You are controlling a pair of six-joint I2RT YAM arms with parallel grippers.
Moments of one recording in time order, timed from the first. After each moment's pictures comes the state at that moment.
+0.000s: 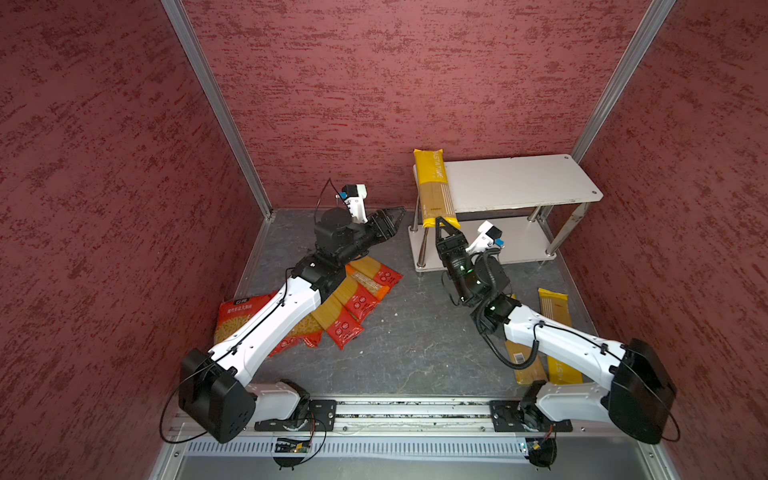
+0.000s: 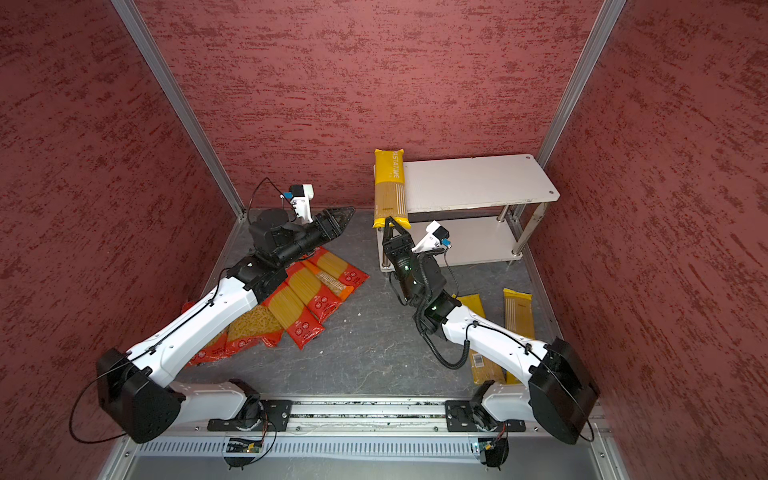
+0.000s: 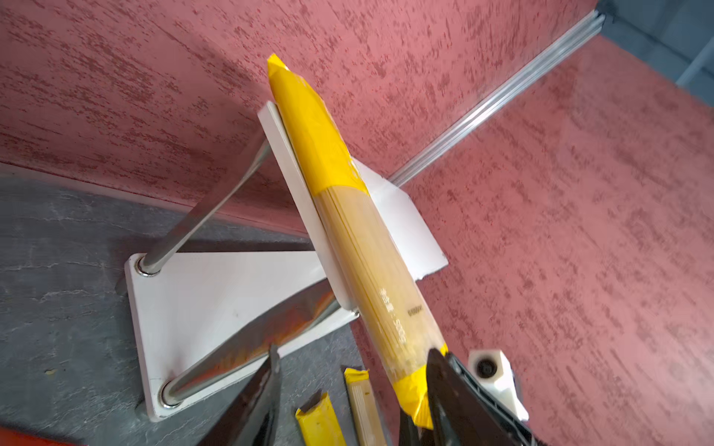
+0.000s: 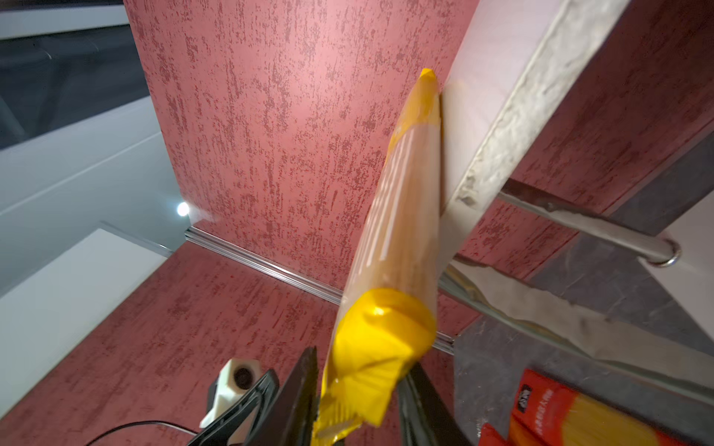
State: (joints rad) left arm -0.55 1.30 1.18 0.07 0.21 -0.84; right arm 0.76 1.29 0.86 0.68 0.46 1.17
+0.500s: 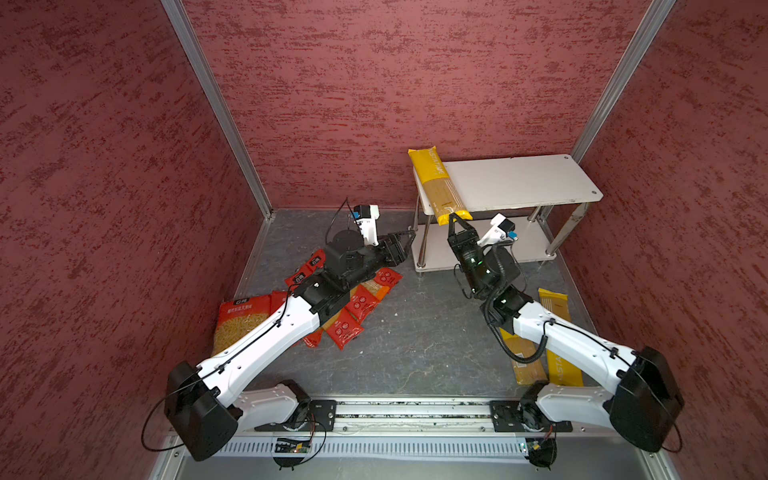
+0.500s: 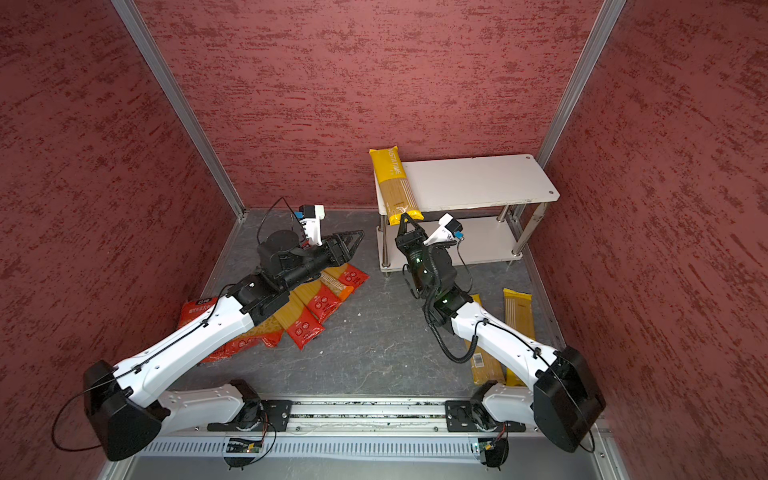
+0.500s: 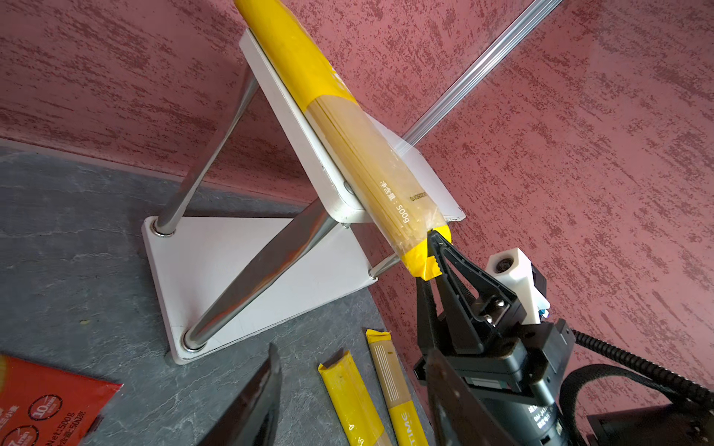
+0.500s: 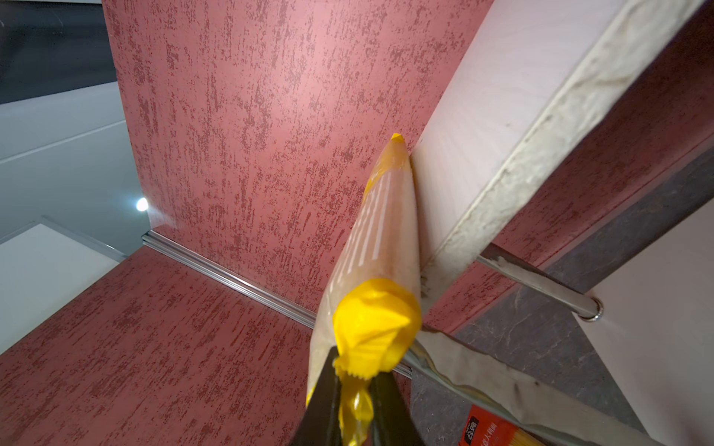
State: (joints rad) left arm -0.68 1.20 1.08 0.01 0.07 -0.75; right arm 0.66 1.26 0.87 0.59 0.39 1.09
